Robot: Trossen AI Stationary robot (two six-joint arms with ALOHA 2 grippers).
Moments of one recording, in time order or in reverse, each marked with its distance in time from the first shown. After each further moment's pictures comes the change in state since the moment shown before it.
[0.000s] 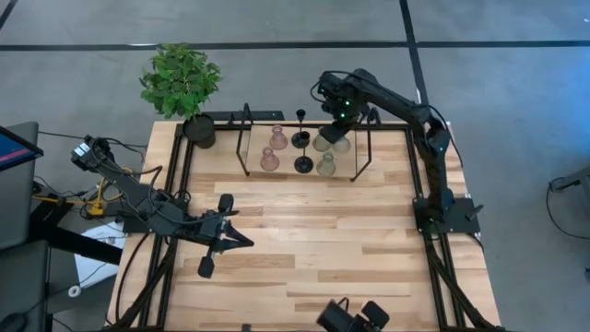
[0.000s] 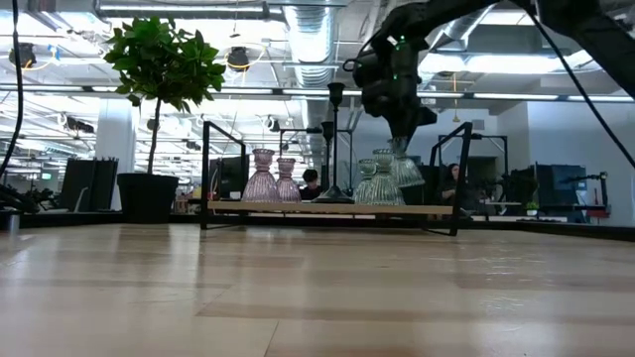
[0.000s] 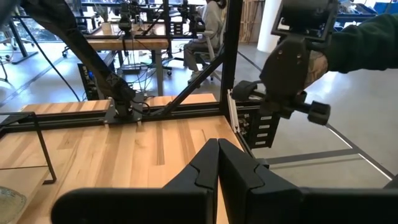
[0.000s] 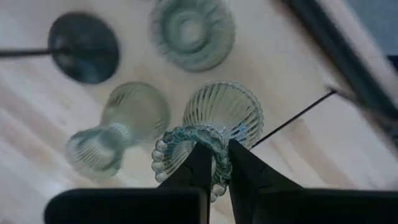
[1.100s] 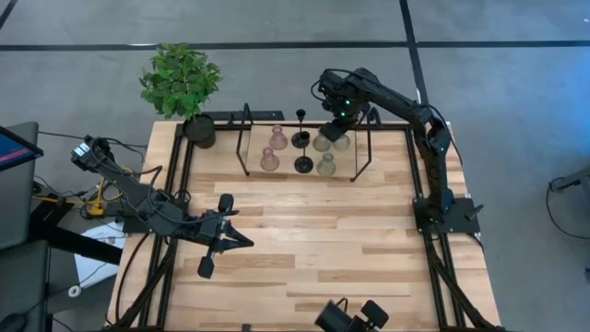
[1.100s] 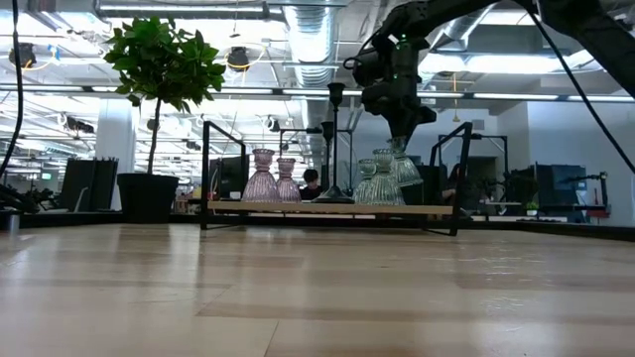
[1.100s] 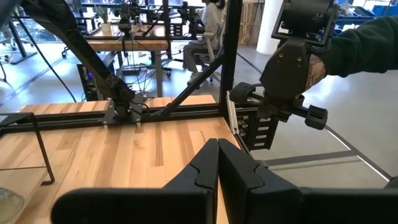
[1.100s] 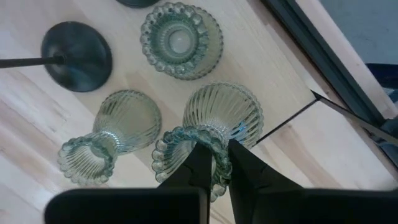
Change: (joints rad) left arm -0.001 0.000 0.000 0.007 0.000 -0.004; right arm -0.007 -0.004 0.000 0.026 0.028 -0.015
